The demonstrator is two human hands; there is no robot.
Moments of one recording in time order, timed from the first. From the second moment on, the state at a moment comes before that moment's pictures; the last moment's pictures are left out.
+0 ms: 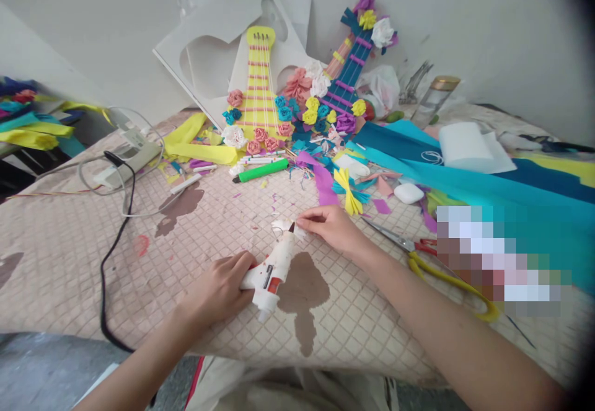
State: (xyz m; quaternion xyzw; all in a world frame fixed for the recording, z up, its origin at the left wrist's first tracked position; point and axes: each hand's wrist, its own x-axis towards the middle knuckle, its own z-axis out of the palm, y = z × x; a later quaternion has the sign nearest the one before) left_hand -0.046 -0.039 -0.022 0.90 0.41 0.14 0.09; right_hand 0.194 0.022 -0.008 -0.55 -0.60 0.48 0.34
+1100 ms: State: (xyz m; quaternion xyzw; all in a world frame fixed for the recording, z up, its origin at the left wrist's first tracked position) left_hand -0.050 -0.040 -0.028 0.90 0.41 0.16 0.06; right_hand 0.195 0.023 -0.013 -0.53 -0.61 0.47 0.35
